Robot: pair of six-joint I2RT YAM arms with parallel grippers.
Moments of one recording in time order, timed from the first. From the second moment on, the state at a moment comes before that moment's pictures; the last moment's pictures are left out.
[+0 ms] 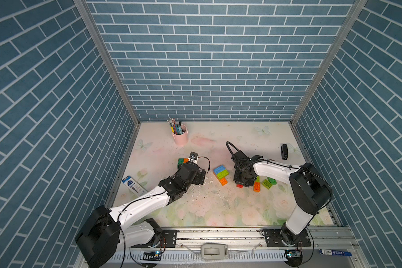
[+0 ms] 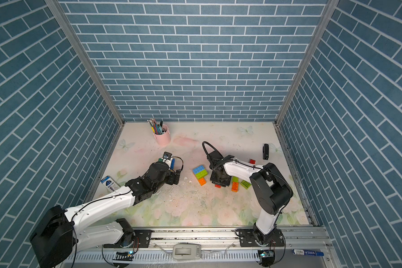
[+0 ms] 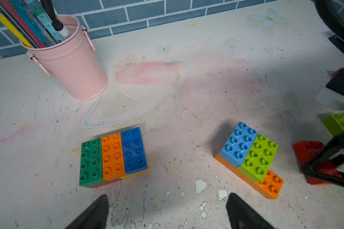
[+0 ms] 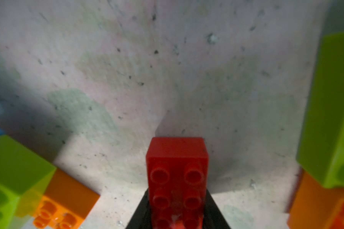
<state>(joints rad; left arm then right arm) -0.74 1.16 0.62 -0.13 -0.35 -0.27 0.69 1.74 1.04 -0.70 -0.06 0.95</state>
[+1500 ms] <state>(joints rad) -0.80 1.21 0.56 0.01 -0.31 -0.28 0.65 1.85 1.26 -0.88 -0.26 0.20</state>
